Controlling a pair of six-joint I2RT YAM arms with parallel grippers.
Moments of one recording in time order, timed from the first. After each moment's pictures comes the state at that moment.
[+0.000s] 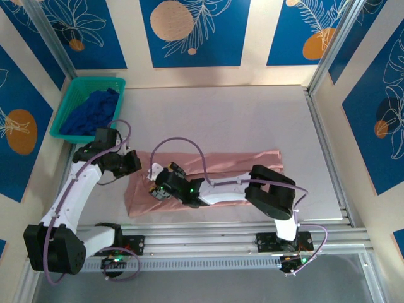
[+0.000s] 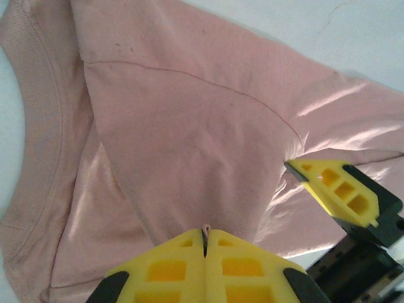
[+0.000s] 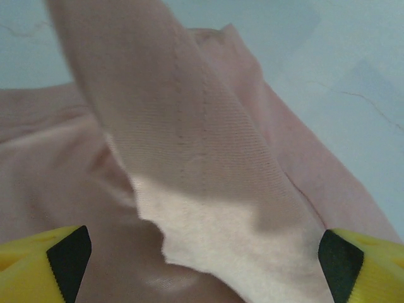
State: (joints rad) left arm -0.09 1.13 0.94 -0.96 0.37 -0.41; right arm 1.23 1.93 1.14 0.11 0.44 -0.01
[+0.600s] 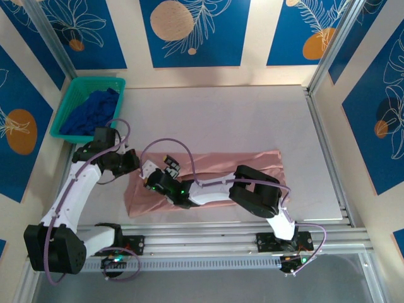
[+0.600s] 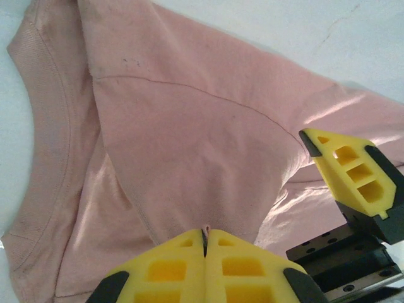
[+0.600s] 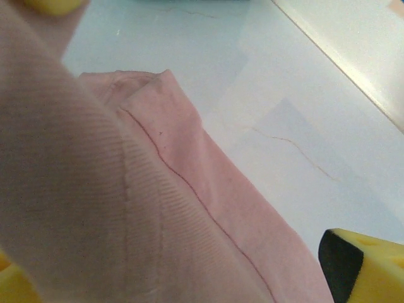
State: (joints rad) left arm -0.08 1.13 0.94 -0.94 0.36 -0.41; right arm 1.24 2.05 1.24 0.24 0.67 -0.15
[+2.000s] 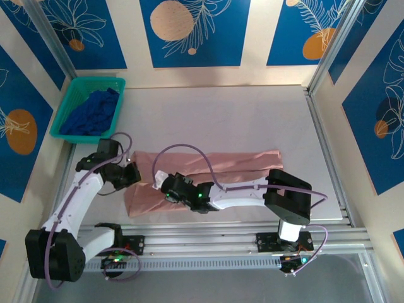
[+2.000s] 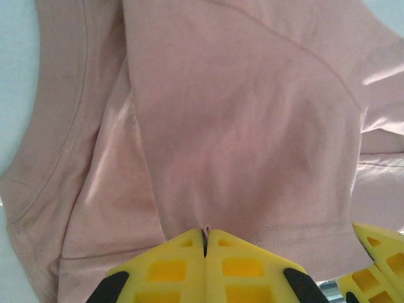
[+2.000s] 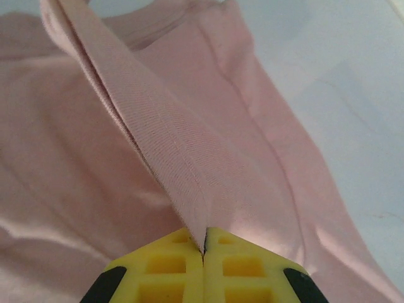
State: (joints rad) left arm -0.09 1.07 0.78 -0.95 0.36 -0.46; right arm 1.28 1.76 1.05 -0.08 0.46 -0.11
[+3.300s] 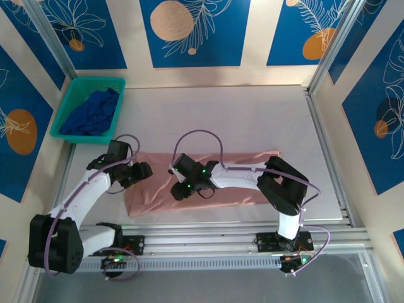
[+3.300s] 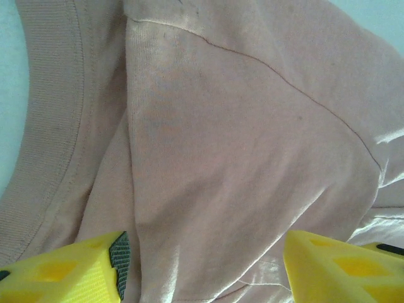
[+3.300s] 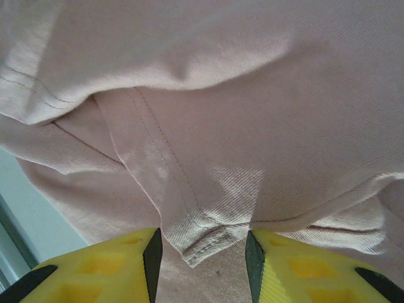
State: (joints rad) left arm -0.18 1.14 0.70 -0.71 0.25 -0.57; right arm 1.04 1.84 1.13 -0.36 -0.18 0.37
